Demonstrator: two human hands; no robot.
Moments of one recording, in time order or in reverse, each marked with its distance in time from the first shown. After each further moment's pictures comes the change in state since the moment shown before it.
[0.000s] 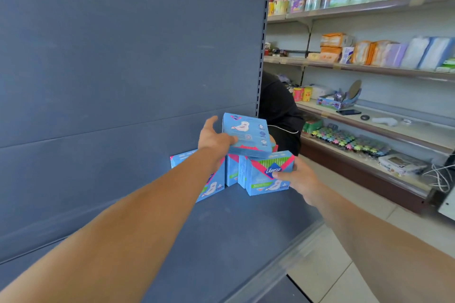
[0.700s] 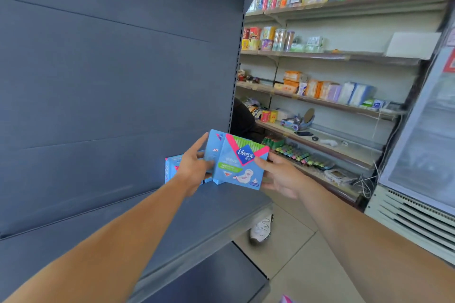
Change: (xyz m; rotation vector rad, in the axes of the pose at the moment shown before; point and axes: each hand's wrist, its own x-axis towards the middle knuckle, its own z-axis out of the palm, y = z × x) left_hand -0.190 0.048 -0.049 -0.164 -0.287 0.120; right_hand -0.204 -0.136 -0.001 0.051 -0.125 0.033
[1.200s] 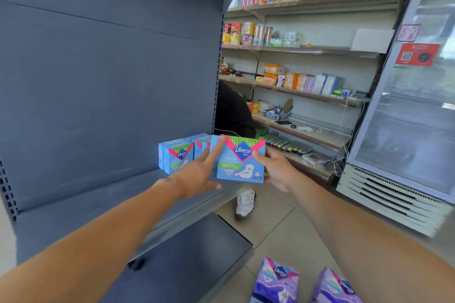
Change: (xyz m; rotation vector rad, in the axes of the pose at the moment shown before) left_hand -0.101 -0.002 0.006 1.190 -0.400 0.331; right_hand -0.114 0.007 0.012 -0.076 0.208 -0.004
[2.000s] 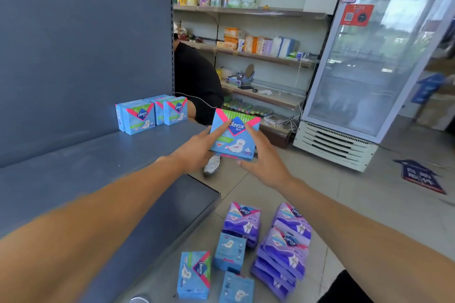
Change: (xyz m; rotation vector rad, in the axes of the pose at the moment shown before) left_hand -0.029 0.082 0.076 -0.095 -0.021 0.242; right_hand -0.141 0.091 -0.051 -0.710 0.190 -0.504
